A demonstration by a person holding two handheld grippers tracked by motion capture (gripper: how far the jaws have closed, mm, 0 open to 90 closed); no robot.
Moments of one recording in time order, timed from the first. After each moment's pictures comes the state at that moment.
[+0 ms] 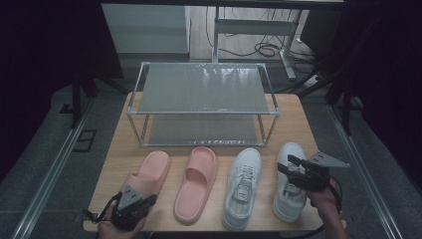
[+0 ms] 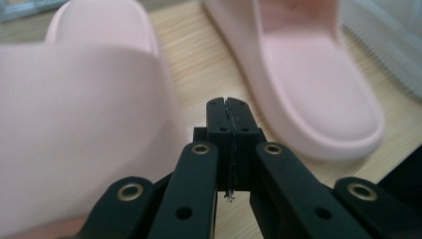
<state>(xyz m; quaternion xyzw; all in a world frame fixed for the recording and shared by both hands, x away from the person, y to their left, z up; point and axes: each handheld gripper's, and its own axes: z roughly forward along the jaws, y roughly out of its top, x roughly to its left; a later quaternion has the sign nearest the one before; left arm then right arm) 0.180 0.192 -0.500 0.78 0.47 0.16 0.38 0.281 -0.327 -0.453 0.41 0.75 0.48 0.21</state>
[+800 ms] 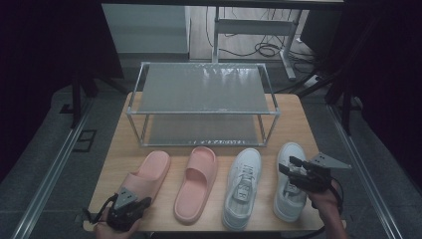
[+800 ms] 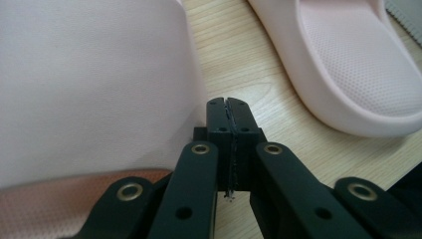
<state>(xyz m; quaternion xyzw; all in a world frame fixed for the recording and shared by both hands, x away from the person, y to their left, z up) 0.183 0.208 -0.514 0.78 0.49 0.15 0.36 0.277 -0.331 -0.455 0.41 0.75 0.48 0.21</state>
